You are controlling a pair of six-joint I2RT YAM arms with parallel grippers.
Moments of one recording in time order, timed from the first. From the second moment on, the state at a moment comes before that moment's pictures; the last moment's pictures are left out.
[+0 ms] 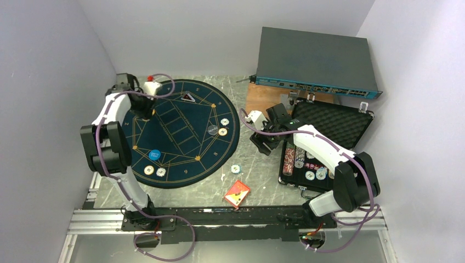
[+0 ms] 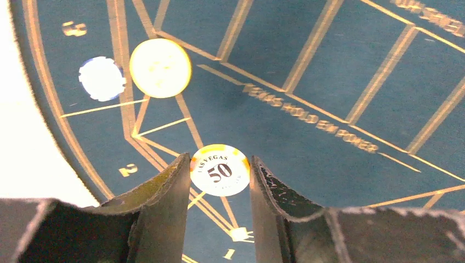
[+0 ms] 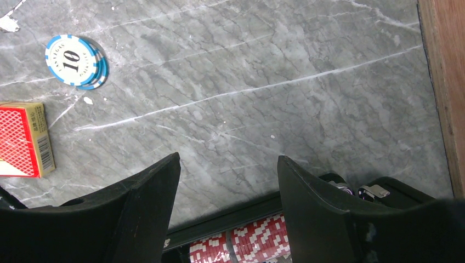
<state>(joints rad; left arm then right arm) 0.13 1.82 1.44 -0.69 0.27 0.67 0.47 1.44 1.01 -0.60 -0.21 -0.44</state>
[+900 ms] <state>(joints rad) 0.28 2.40 2.16 -0.67 0.34 0.66 0.47 1.48 1.01 -0.61 -0.21 -0.44</state>
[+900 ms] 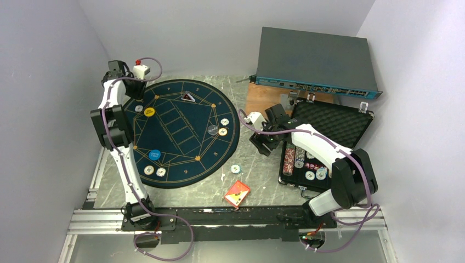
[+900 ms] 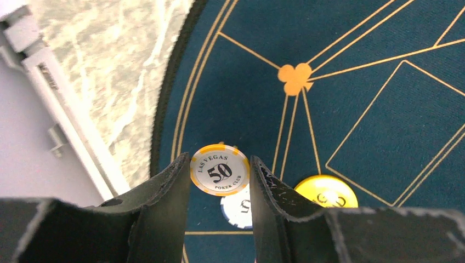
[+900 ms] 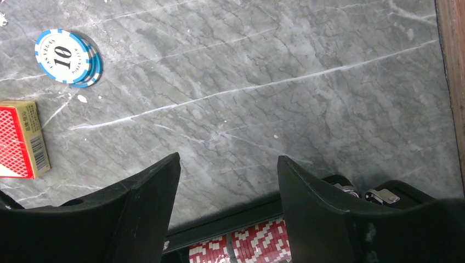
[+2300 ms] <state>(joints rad) 0.22 1.37 1.26 -0.64 0.61 0.37 0.81 1.74 1.14 -0.64 -0.21 -0.43</state>
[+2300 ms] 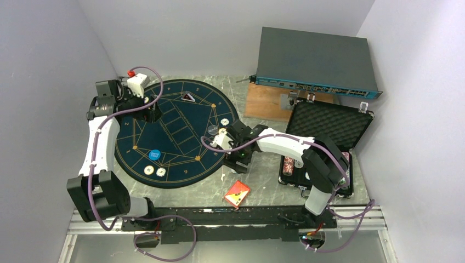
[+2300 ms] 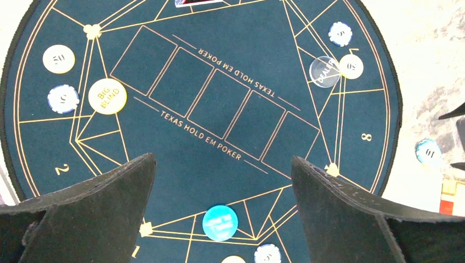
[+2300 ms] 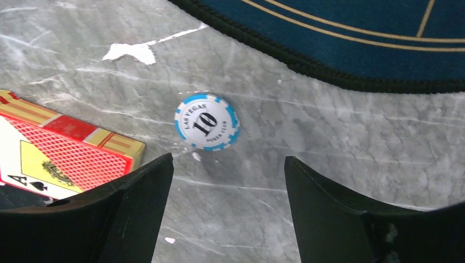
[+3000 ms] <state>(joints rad) 0.32 1.34 1.23 -0.59 0.72 0.27 0.90 1.82 1.15 -0.63 -0.15 -0.43</state>
